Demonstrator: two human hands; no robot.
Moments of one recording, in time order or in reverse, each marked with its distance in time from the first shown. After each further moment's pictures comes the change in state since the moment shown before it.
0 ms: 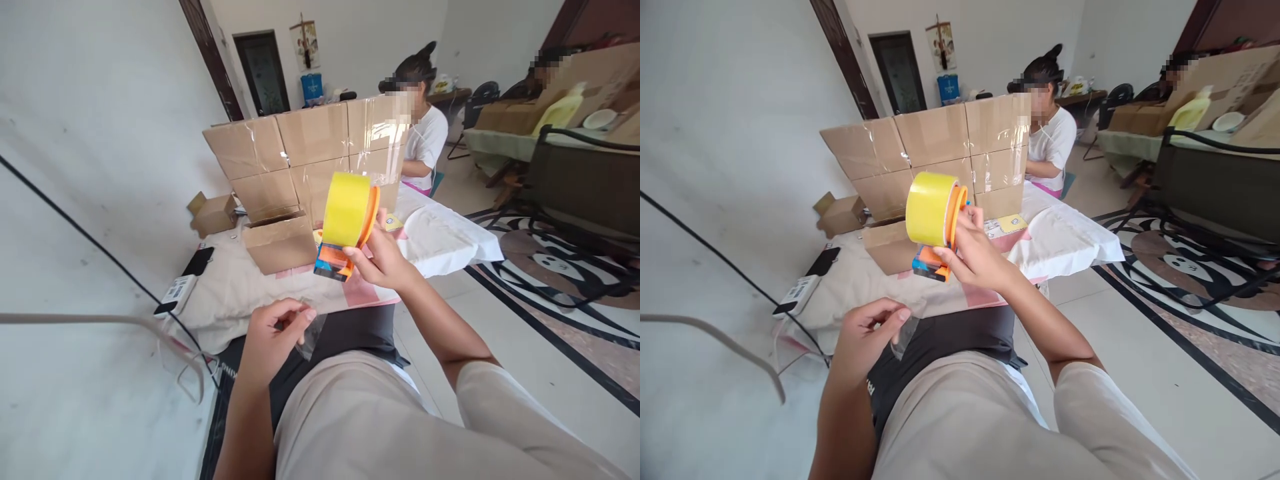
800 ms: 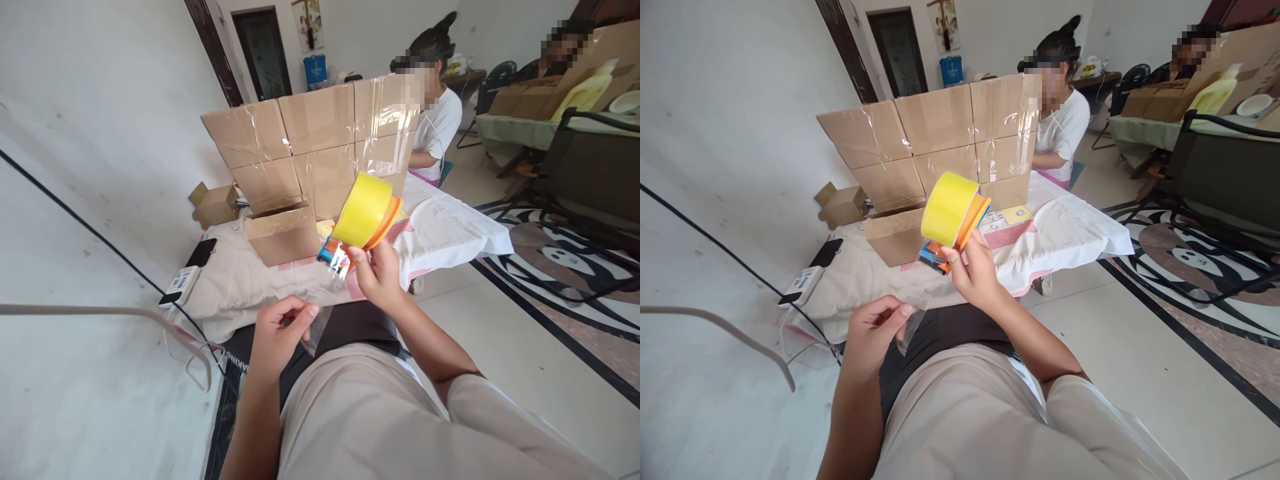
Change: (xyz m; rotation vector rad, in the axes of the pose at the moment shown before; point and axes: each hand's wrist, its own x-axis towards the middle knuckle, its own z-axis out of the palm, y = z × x) left_hand -0.005 -0.022 0.011 -0.079 0.059 -0.010; right_hand -0.033 -0.028 0.040 0.367 0.336 0.441
